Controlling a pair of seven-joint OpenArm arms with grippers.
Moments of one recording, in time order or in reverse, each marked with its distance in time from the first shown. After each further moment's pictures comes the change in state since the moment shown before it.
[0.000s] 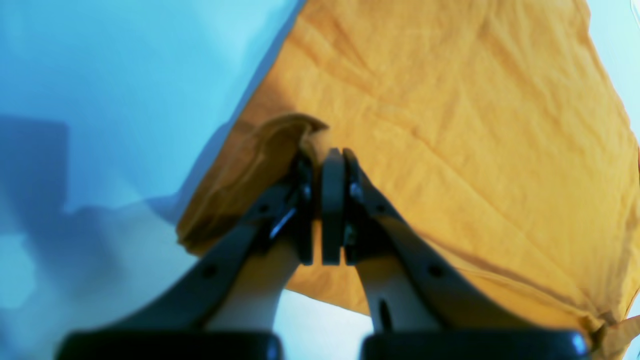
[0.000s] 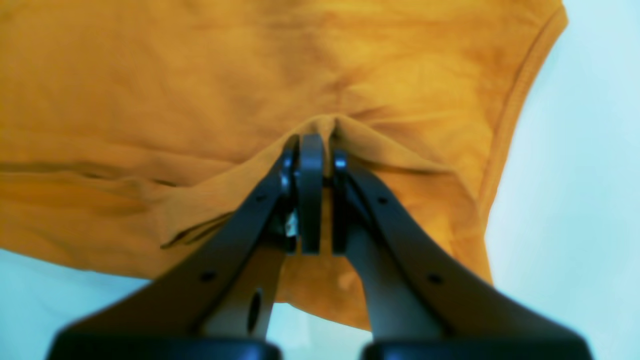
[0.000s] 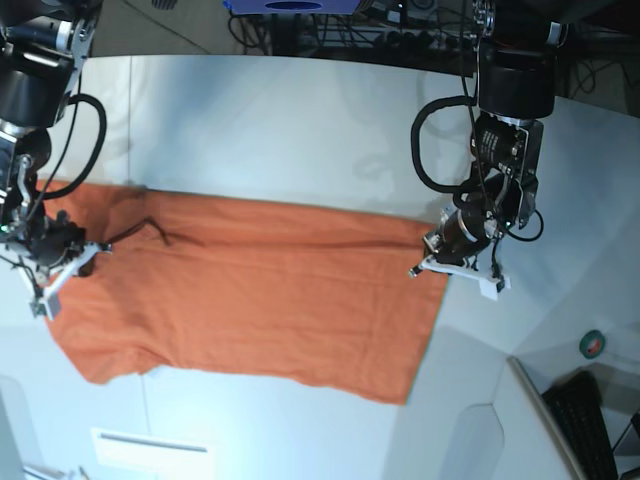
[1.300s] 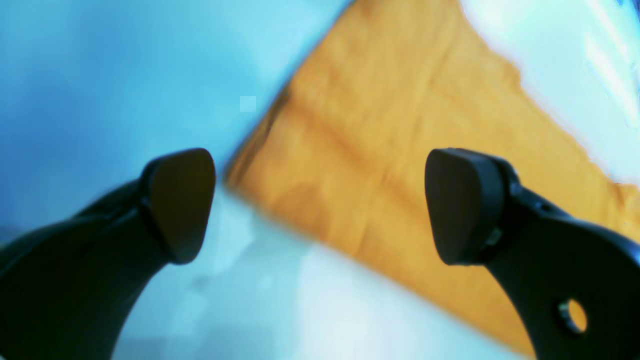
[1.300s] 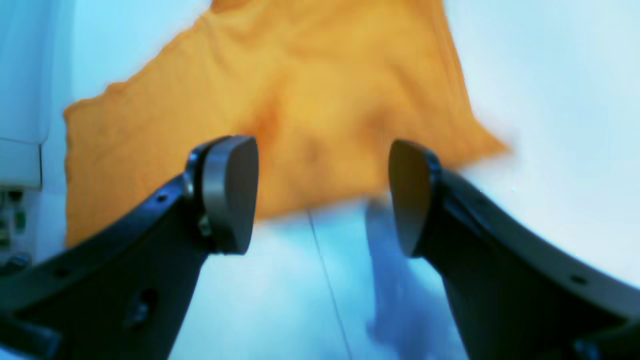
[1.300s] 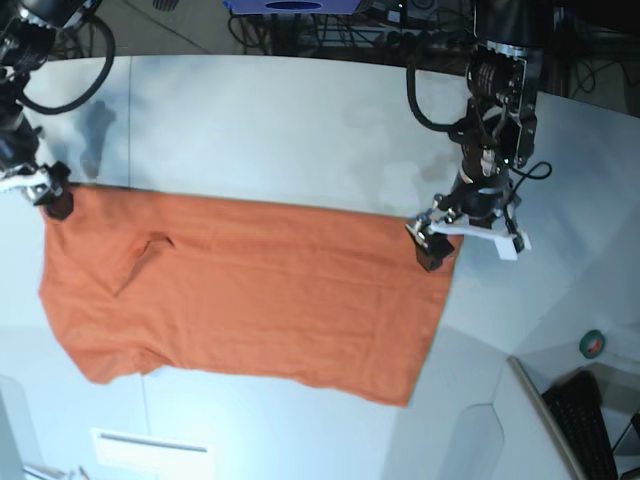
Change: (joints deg) left arm 15.9 0.2 0.1 16.4 -0.4 1.7 -15.1; right arm -18.8 -10.8 26.9 17.2 28.4 -0.7 -5.9
